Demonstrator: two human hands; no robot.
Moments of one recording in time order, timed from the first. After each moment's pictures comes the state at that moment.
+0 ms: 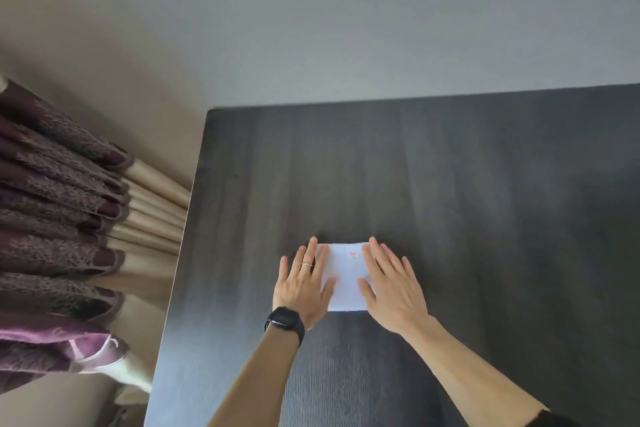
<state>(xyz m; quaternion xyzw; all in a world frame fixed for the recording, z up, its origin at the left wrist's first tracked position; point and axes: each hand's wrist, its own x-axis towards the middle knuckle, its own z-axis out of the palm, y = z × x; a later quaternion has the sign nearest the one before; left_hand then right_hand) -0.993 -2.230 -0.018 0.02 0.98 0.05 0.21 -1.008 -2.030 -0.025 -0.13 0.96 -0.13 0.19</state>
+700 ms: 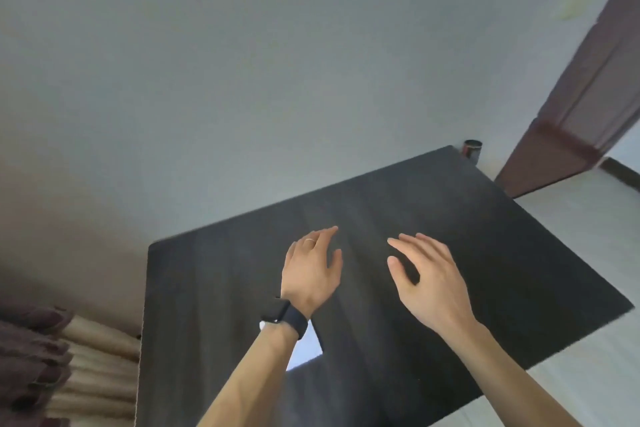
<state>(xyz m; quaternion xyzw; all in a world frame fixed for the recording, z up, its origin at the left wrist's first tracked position) -1.033 -2.092 0.233 0.17 0.95 0.27 -0.02 -0.942 -1.892 0.238 0.08 0.94 -0.25 -0.21</state>
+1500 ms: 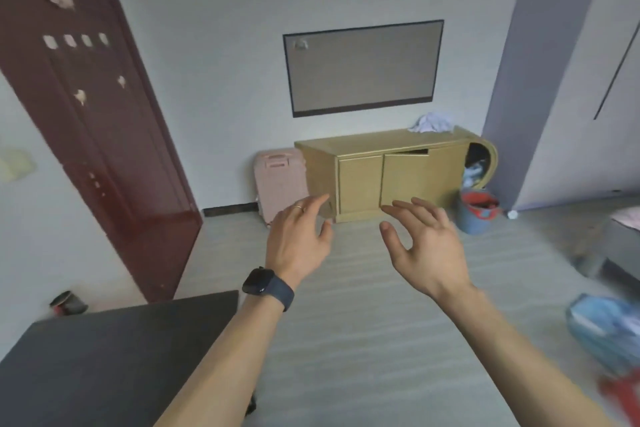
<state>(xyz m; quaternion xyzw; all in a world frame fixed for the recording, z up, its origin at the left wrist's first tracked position) -0.644 -1.690 0.414 0.76 0.55 0.35 -0.01 -0.428 -1.718 0.386 0.58 0.69 0.09 -0.43</state>
